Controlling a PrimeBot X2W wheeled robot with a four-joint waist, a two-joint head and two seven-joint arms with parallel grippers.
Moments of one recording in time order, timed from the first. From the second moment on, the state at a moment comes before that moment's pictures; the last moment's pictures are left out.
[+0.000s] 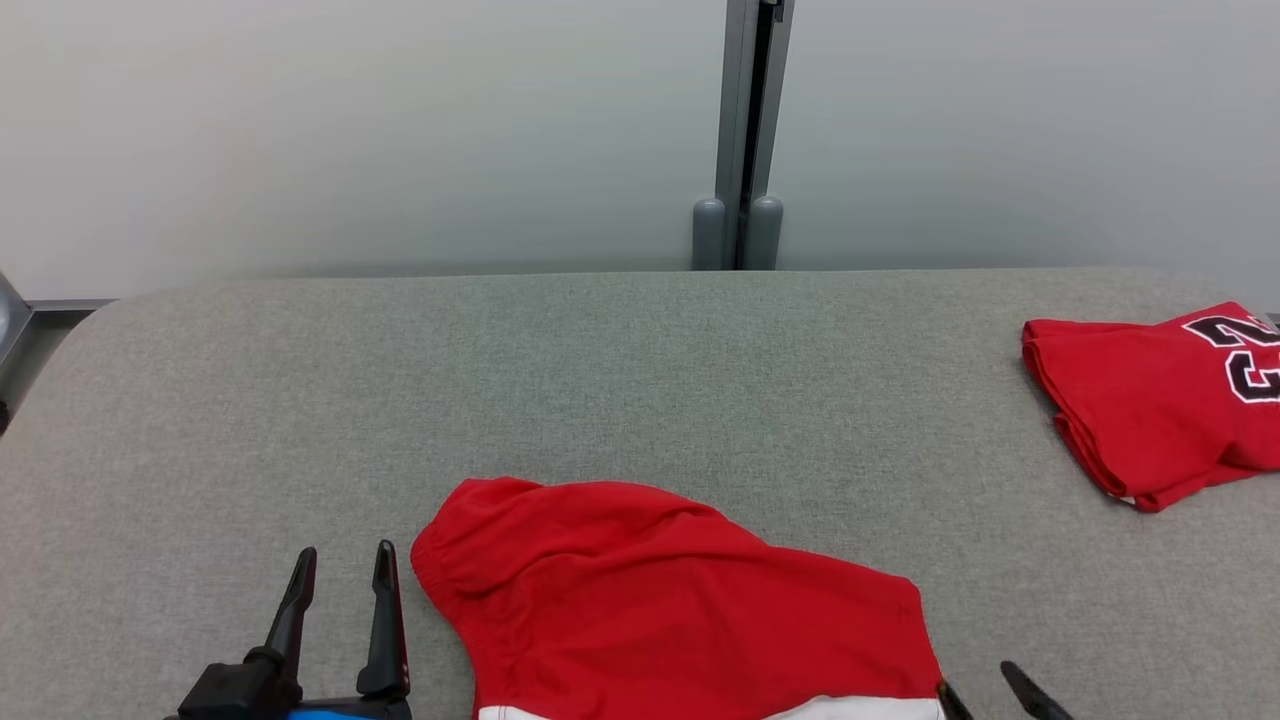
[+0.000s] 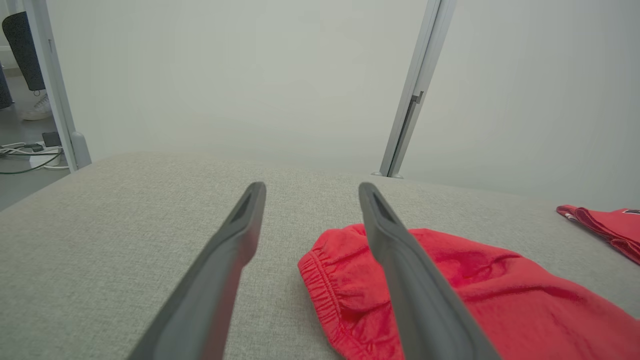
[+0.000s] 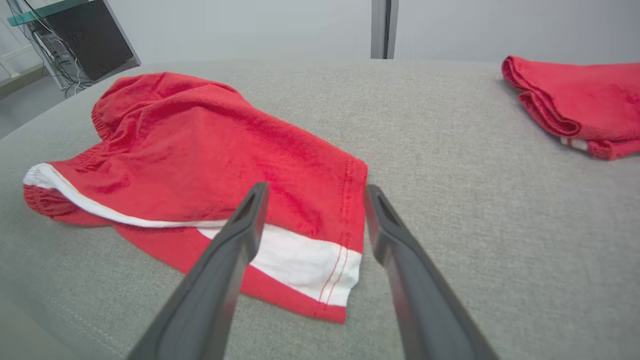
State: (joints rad) left arm 0.08 0.05 -0.03 0.20 -0.21 -0.12 -0.26; right arm 0.25 -0.27 0.23 0.09 0.31 0.13 -0.17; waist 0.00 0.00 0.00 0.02
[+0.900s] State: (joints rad) left arm 0.15 0.05 0.02 0.16 -0.10 -0.11 -0.26; right arm 0.25 -0.07 -0.02 0.01 0.17 0.13 -0.24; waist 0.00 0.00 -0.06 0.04
